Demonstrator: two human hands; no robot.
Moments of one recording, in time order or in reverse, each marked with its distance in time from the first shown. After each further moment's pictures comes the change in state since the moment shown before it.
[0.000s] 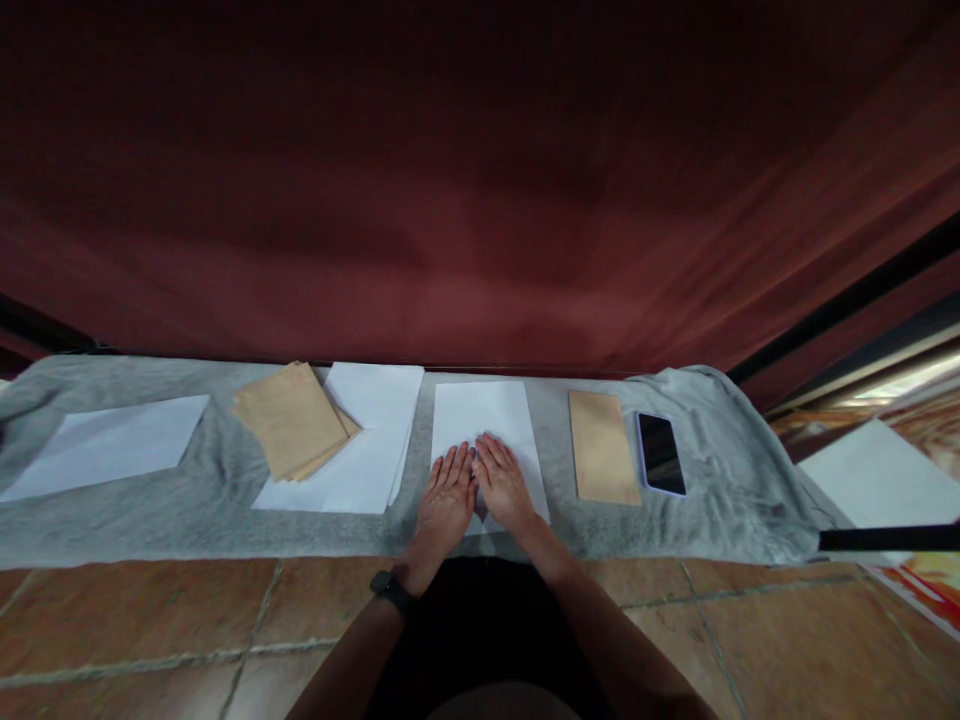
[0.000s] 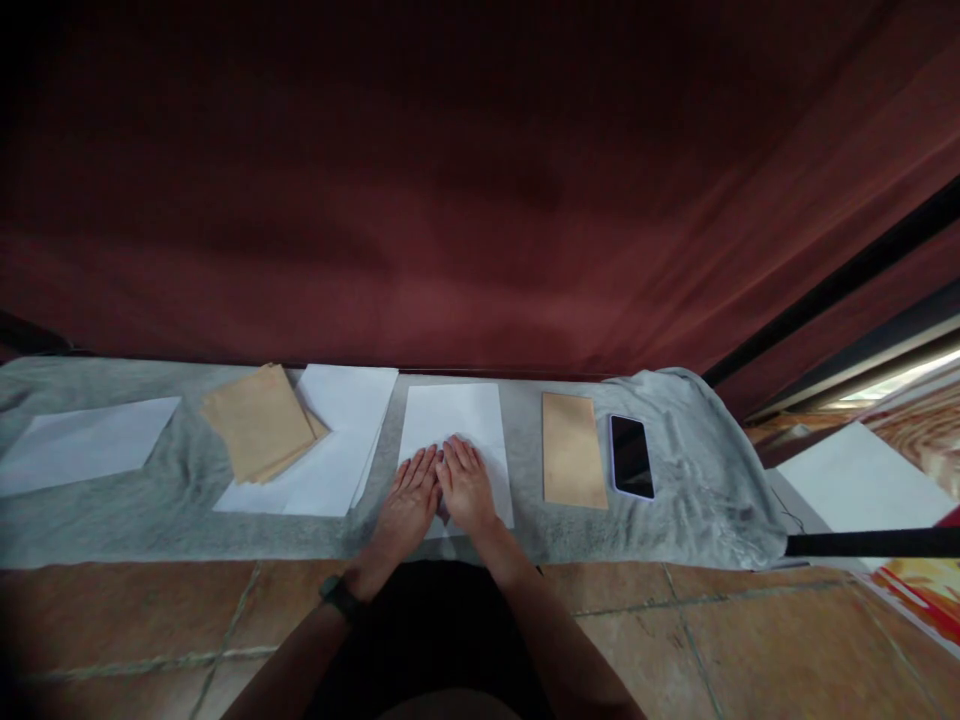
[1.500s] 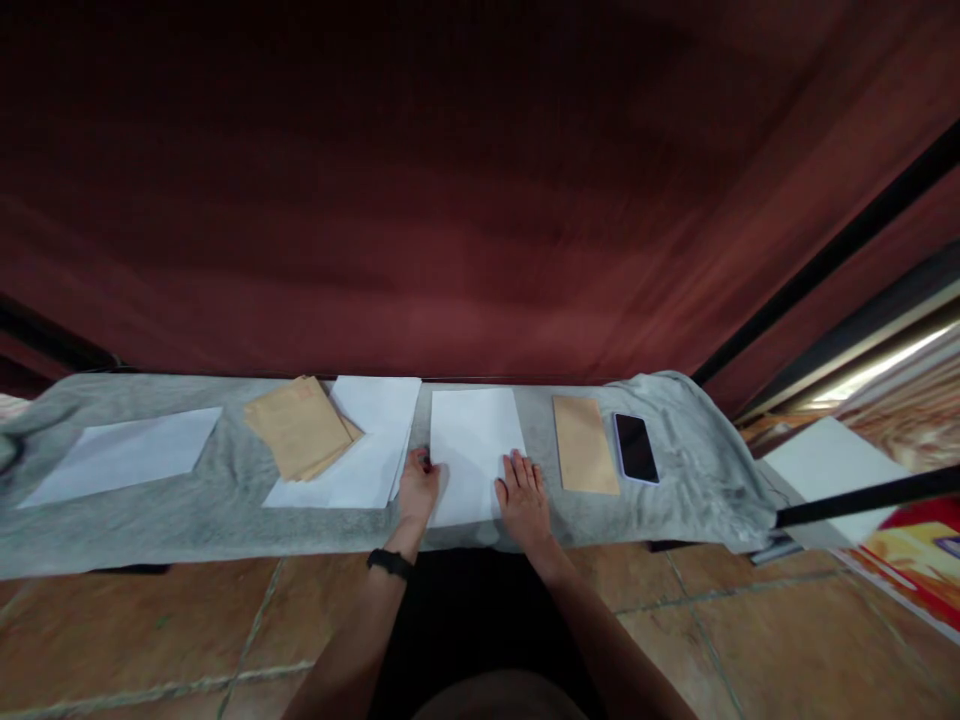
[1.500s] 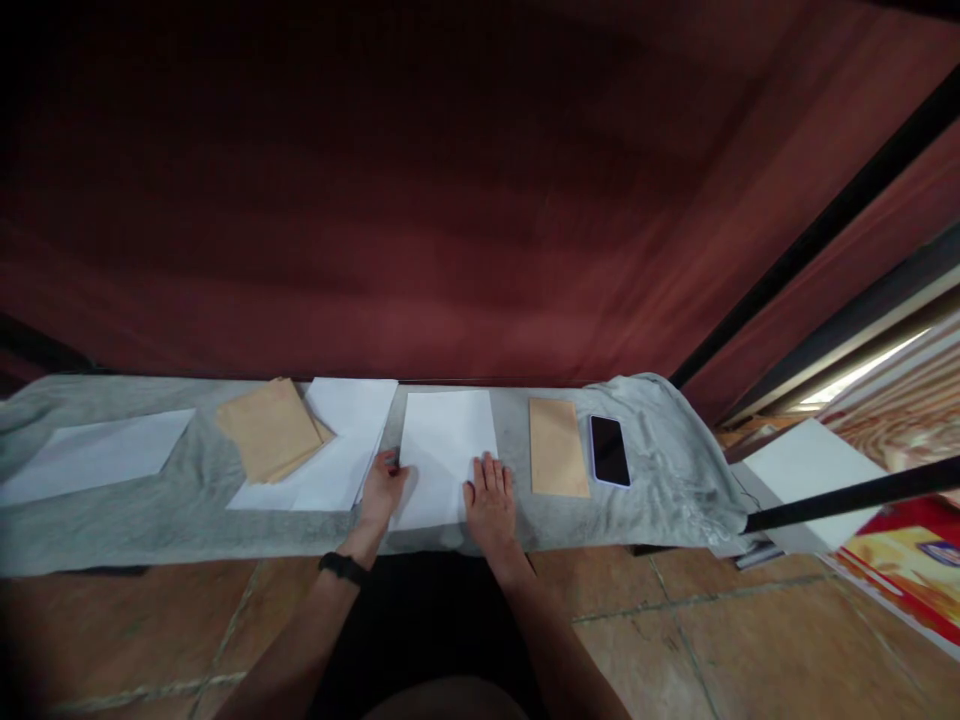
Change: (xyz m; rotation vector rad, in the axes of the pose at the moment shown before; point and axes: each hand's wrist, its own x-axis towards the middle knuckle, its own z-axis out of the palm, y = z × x) left_hand 0.022 -0.024 -0.033 -0.537 0.128 -0.763; right_hand -0.062 0.014 -0.026 -0.305 0.119 0.137
